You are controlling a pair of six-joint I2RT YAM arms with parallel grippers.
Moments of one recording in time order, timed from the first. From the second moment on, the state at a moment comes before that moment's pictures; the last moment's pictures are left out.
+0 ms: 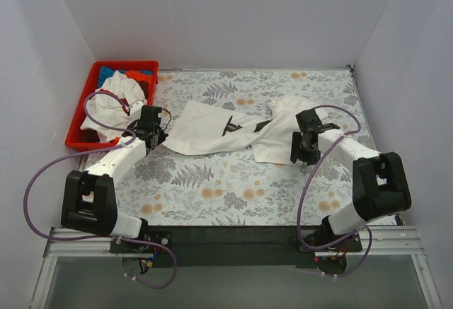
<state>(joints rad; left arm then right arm) -0.20 1.41 0.87 -0.32 -0.38 -0.71 0.27 1.51 0.89 -0.62 0.13 0.37</state>
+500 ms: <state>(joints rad) -0.20 1.41 0.87 -0.32 -0.38 -0.71 0.29 1.59 0.93 -0.59 0.16 0.44</state>
